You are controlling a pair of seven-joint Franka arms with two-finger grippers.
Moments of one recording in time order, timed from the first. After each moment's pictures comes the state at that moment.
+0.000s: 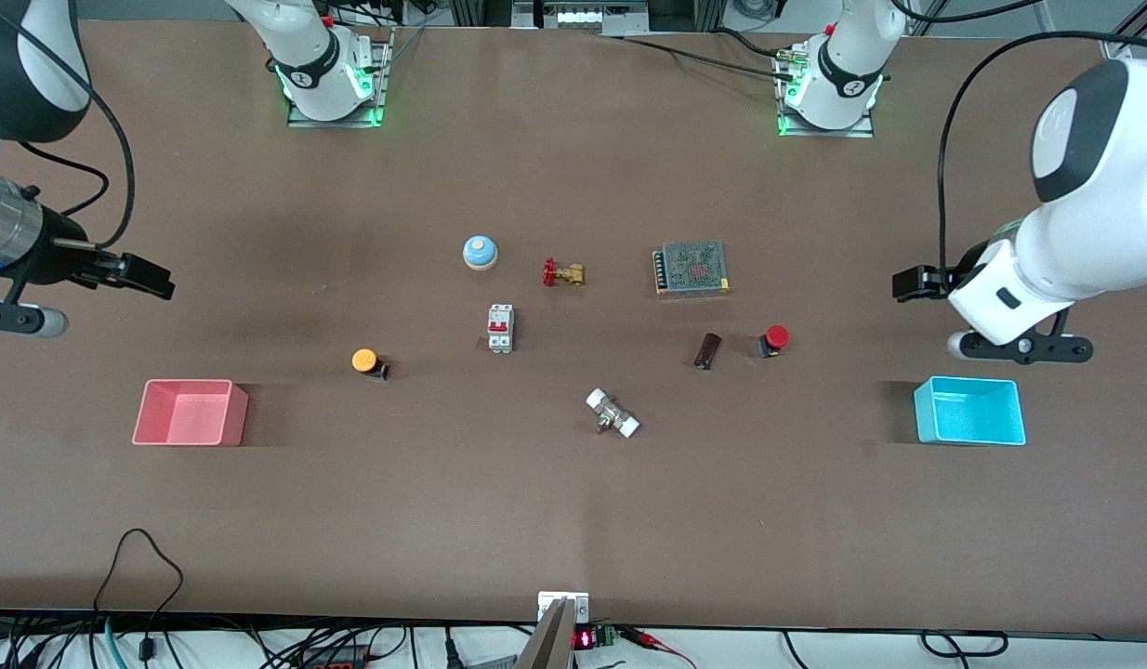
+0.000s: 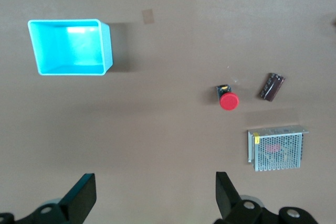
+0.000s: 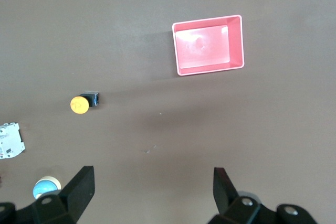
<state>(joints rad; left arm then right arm) 0.07 0.28 -0.23 -1.43 0.09 1.49 -0.11 -0.05 0.16 0.07 -1.55 -0.04 1.65 0.15</state>
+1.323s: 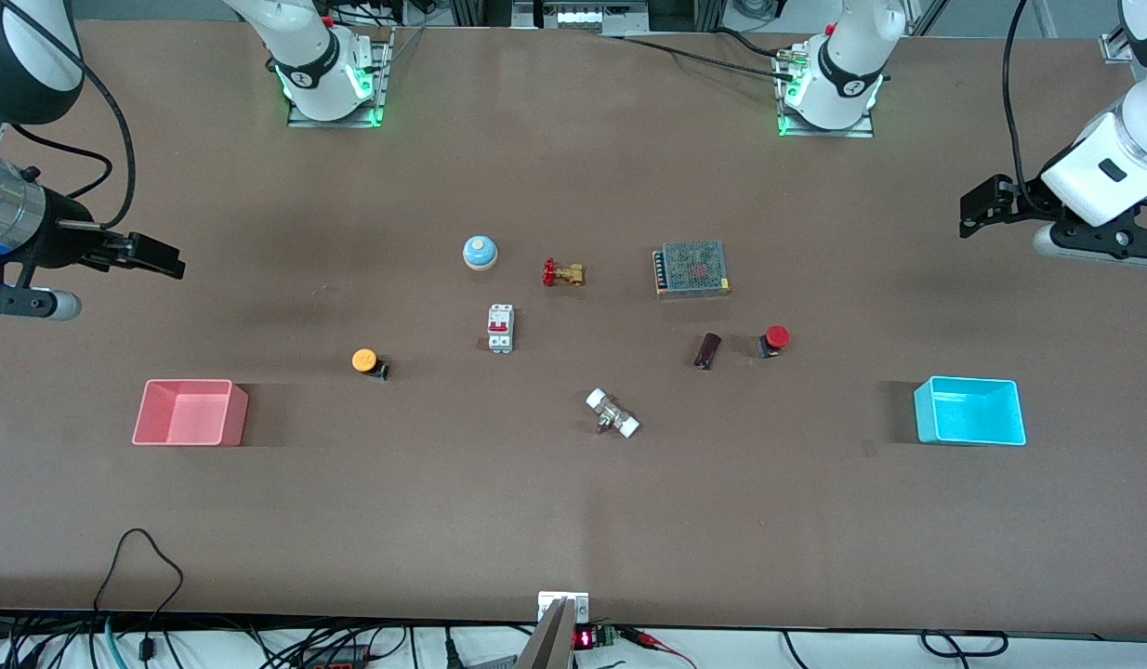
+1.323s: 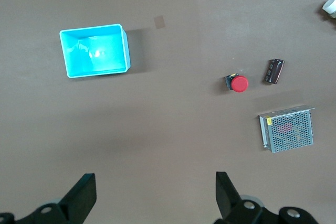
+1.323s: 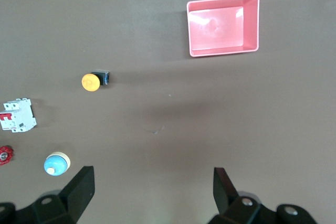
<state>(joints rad) 0.03 -0.05 -0.05 -1.75 0.02 1.64 0.11 0.03 0.16 -0.02 -1.54 0.01 1.57 0.11</state>
